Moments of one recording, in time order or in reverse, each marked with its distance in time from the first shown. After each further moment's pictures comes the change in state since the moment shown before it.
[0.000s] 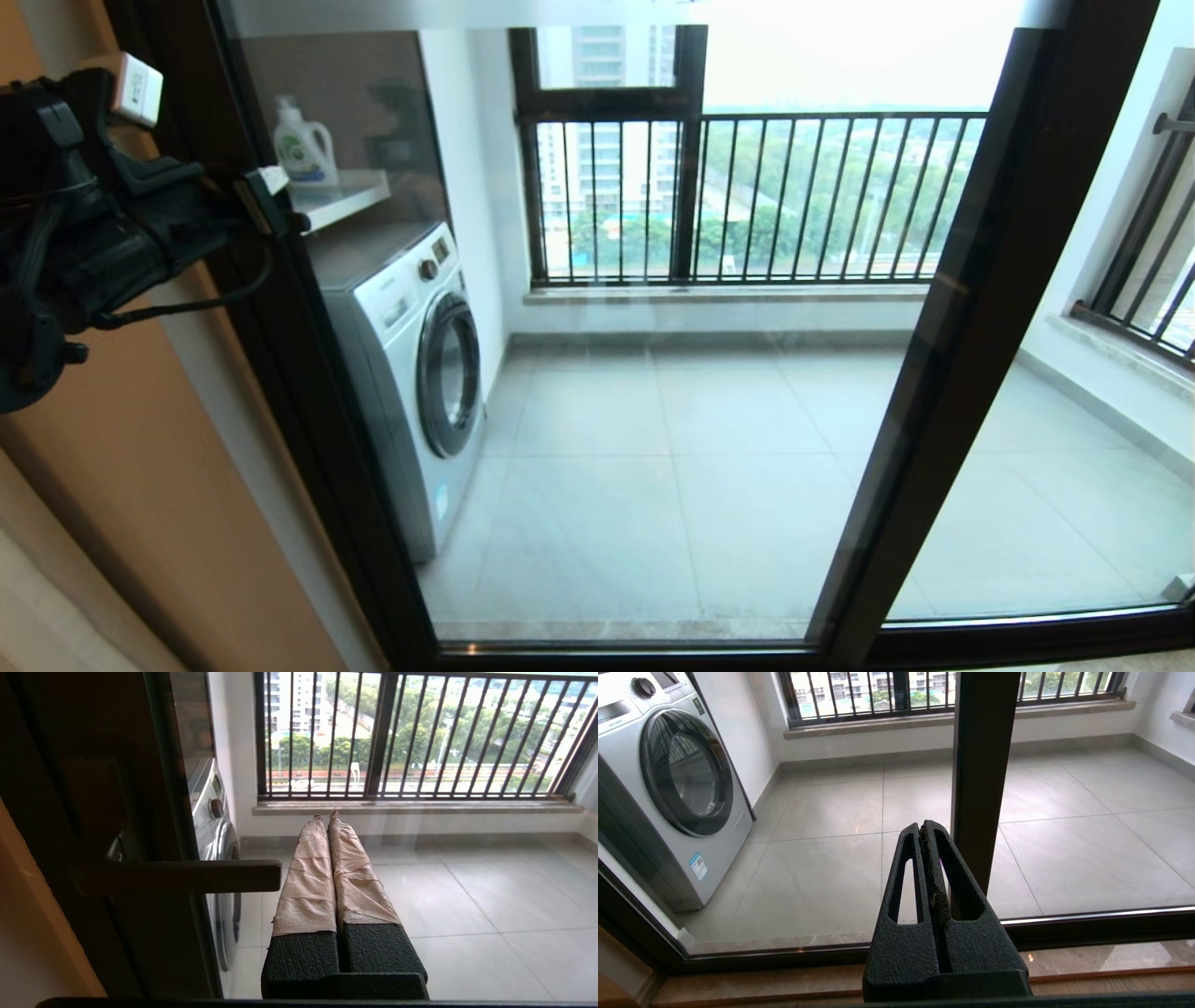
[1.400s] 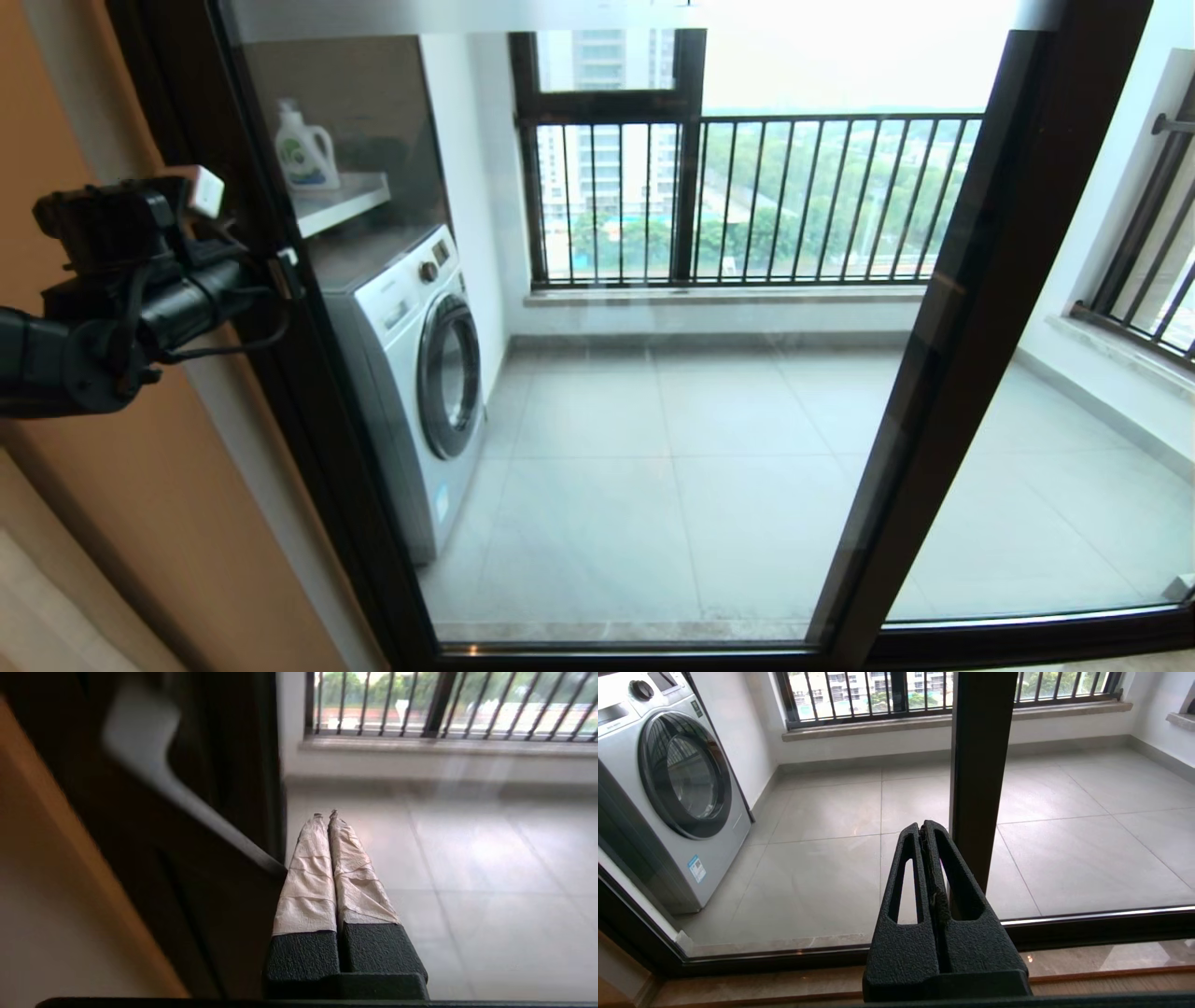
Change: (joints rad) left arm 0.116 0.233 -0.054 0.014 0.013 0.053; right arm 0.001 0.000 0.000 0.000 0.000 0.001
